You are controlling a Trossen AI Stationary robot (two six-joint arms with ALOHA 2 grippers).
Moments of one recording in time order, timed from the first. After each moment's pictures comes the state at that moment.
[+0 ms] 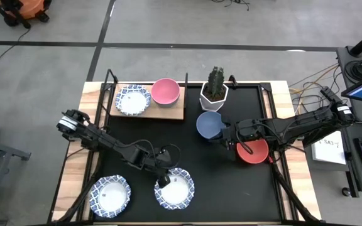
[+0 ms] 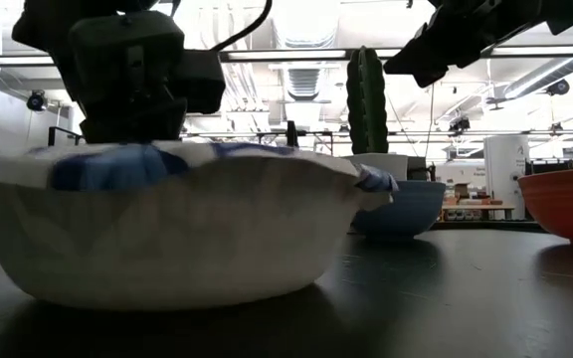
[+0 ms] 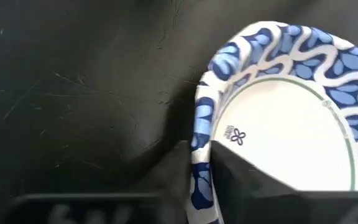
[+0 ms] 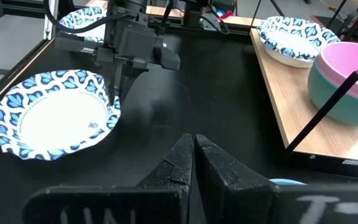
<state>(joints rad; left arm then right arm) -0.39 1.70 0.88 -0.12 -0.14 -0.83 0.13 1.06 0.63 0.03 0.08 -0.05</state>
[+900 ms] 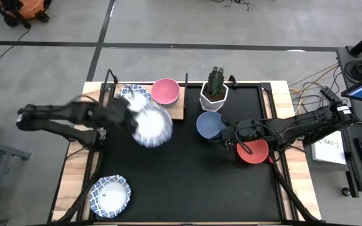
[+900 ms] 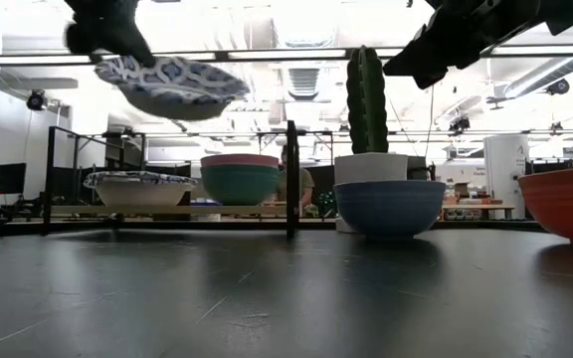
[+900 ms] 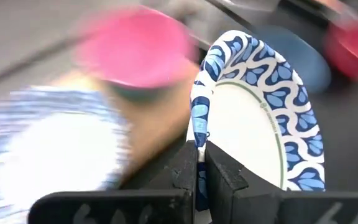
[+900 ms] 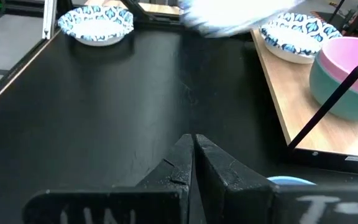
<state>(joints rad) -0.04 0.91 1.03 -0.94 -0.54 -0.66 0.13 1.07 0.63 0.03 0.08 -0.04</state>
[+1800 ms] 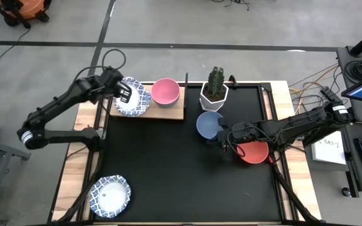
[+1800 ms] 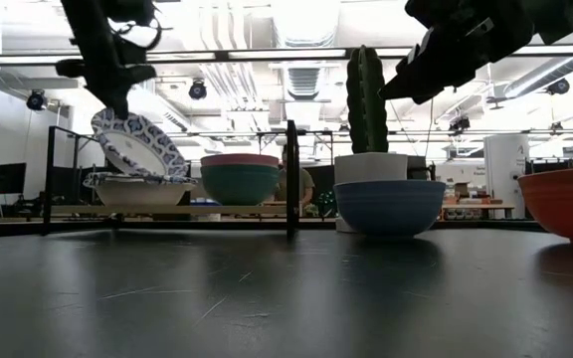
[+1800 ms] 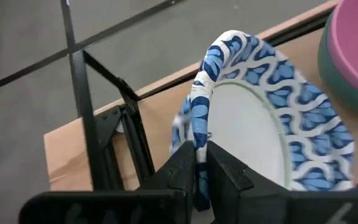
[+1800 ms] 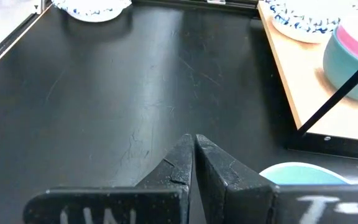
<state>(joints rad) 0.72 1.04 1.07 -1.03 -0.46 -0.28 0.13 1.16 0.63 0.04 0.08 -0.03</state>
